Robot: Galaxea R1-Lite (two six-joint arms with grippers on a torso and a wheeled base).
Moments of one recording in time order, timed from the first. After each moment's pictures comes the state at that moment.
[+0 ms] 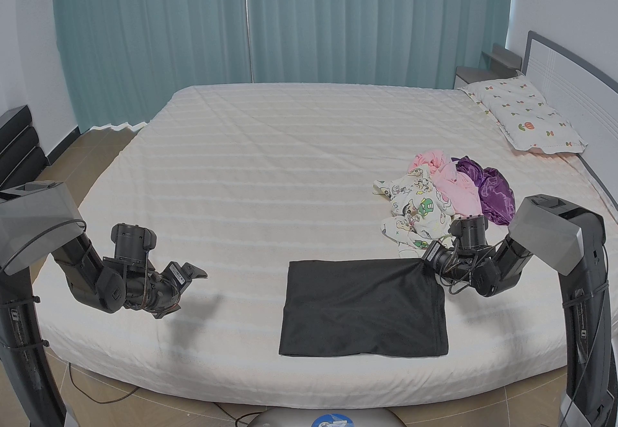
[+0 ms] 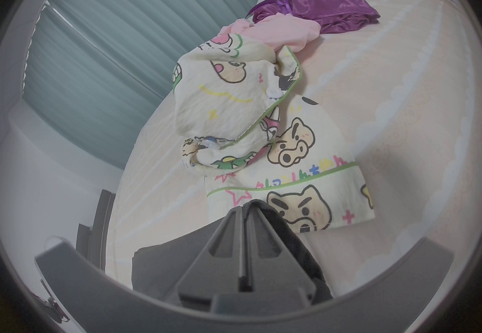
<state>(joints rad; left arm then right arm) -0.07 2.18 -0.73 -0.63 -0.21 -0.87 0.17 2.55 -1.16 -0.79 0.04 0.78</state>
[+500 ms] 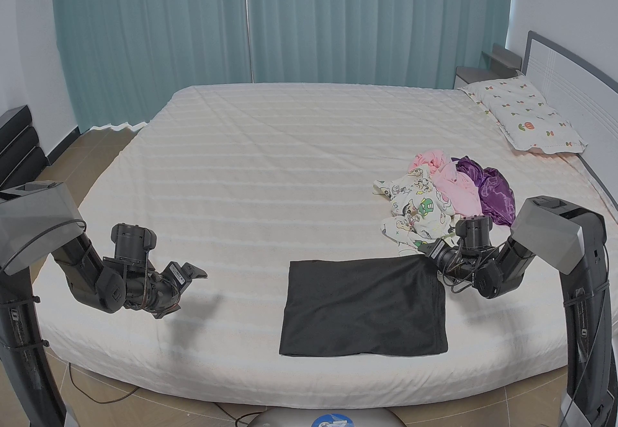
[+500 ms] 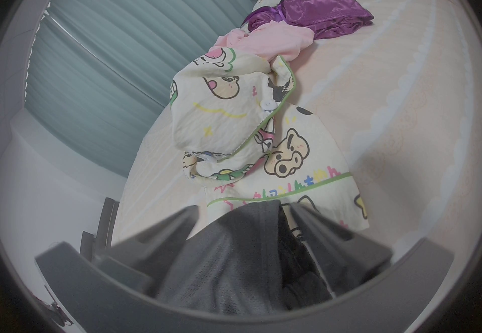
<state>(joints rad) -0.07 2.18 -0.73 -0.63 -0.21 -0.87 0.16 2.55 -1.13 -0.88 0.04 0.80</state>
